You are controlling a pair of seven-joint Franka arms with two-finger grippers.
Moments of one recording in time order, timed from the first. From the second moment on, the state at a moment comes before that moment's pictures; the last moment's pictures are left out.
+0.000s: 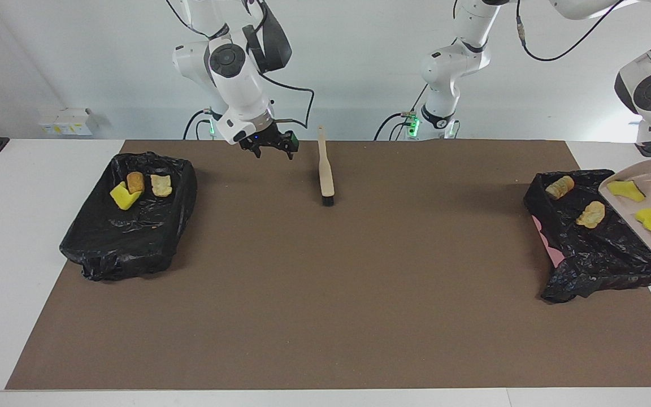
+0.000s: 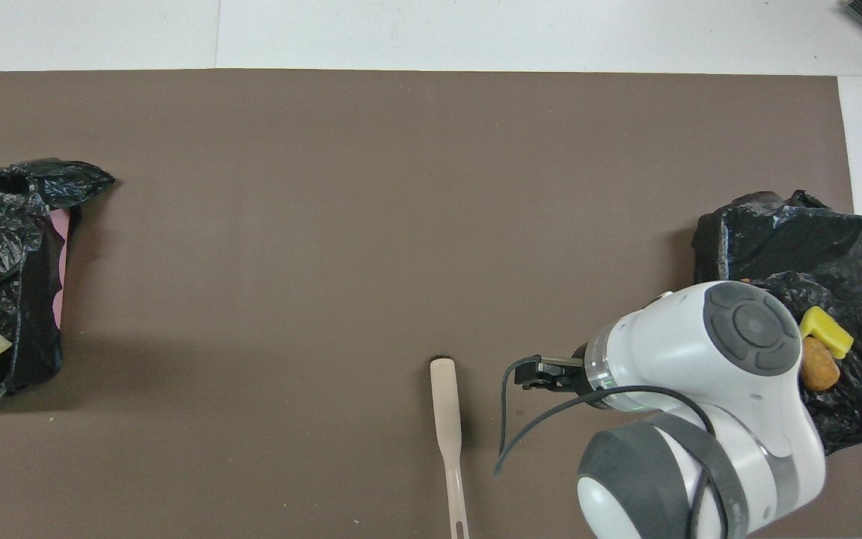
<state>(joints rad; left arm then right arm) 0.33 0.09 -0.04 -1.75 1.14 2.00 1.36 0.17 -0.19 0.20 -2.20 0.25 1.89 0.46</state>
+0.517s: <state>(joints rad) 0.17 0.07 -0.04 -1.75 1.25 1.84 1.30 -0.03 -0.18 0.20 -2.05 0.13 1.78 0.23</state>
